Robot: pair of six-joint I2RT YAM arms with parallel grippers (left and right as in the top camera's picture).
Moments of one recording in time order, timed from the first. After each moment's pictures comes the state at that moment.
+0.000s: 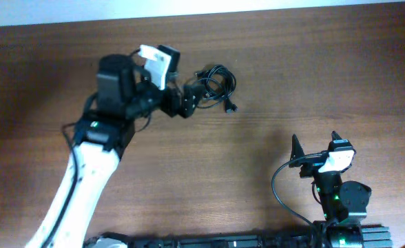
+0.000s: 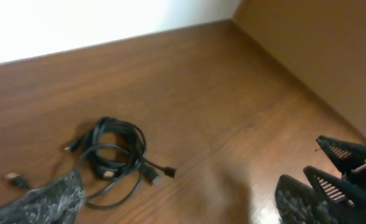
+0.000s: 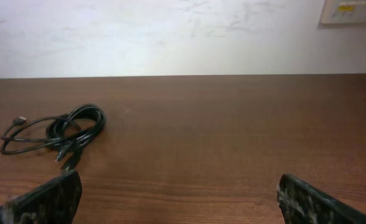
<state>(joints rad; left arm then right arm) -0.27 1.35 1.16 -0.34 0.58 -0.05 -0.08 0.05 0.02 -0.08 -0.13 0.03</state>
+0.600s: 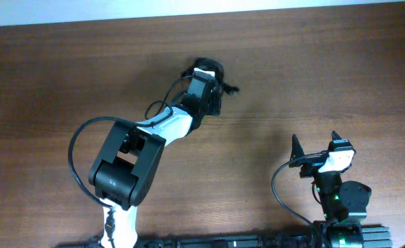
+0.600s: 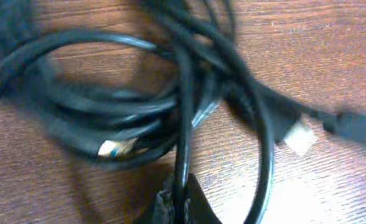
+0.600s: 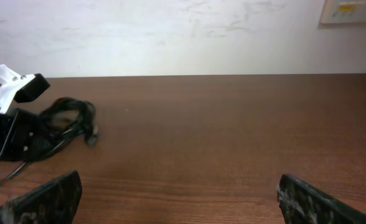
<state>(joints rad) -0.53 2.09 1.20 0.02 -0.01 -0.33 -0.08 0.05 0.02 -0.08 -0.13 0.03</state>
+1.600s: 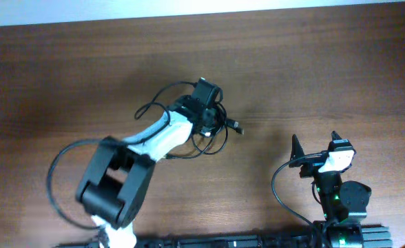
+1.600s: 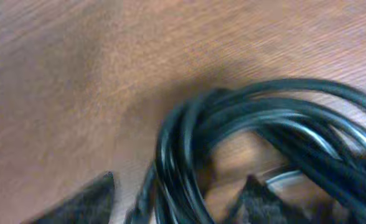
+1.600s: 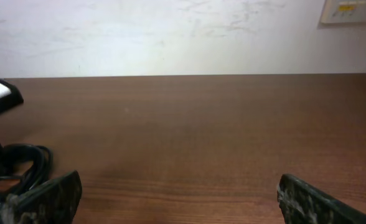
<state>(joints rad) -0.58 1.94 1.18 -0.33 -0.27 -0.05 -0.08 0.05 0.02 -0.08 -0.13 0.03</state>
